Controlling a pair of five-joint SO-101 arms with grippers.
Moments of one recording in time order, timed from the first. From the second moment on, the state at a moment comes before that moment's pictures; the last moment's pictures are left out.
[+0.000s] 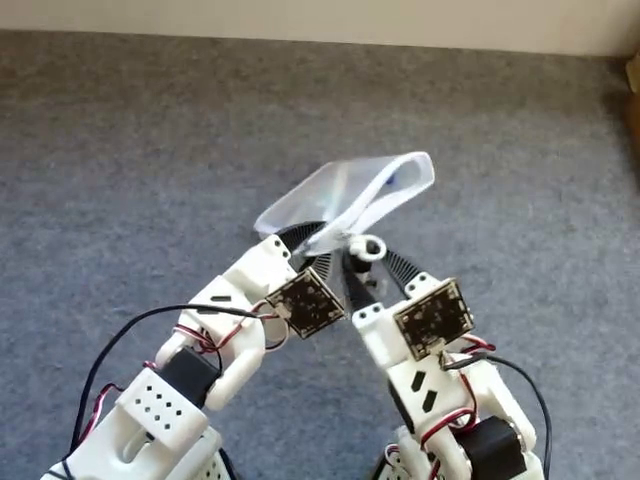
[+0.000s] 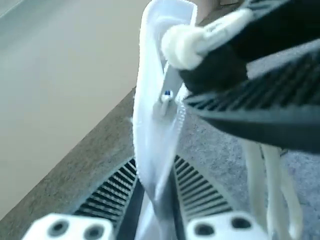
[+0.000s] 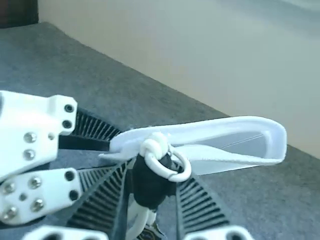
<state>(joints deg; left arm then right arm) 28.2 -66.1 76.4 15.1 -22.9 -25.9 -100.0 66.5 49.4 14.9</state>
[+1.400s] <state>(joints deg) 24.4 -71.9 75.9 19.2 -20.1 -9.8 -99.4 80.1 19.7 14.2</state>
